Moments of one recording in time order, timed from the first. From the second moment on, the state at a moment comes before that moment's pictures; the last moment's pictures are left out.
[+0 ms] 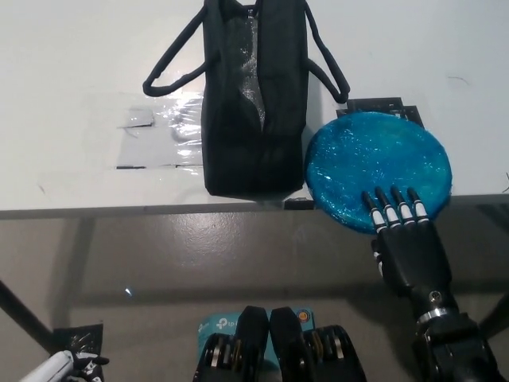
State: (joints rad) left_arm 0.18 0.52 0.00 -0.45 0.40 0.45 -0.58; right_arm -0.28 -0.23 0.38 0.20 -1.34 0.22 -0.15
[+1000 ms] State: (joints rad) left_arm 0.19 0.50 0.01 -0.45 0.42 0.45 -0.59; right_arm -0.34 -0.24 0.26 0.12 -0.96 -0.07 -0.38
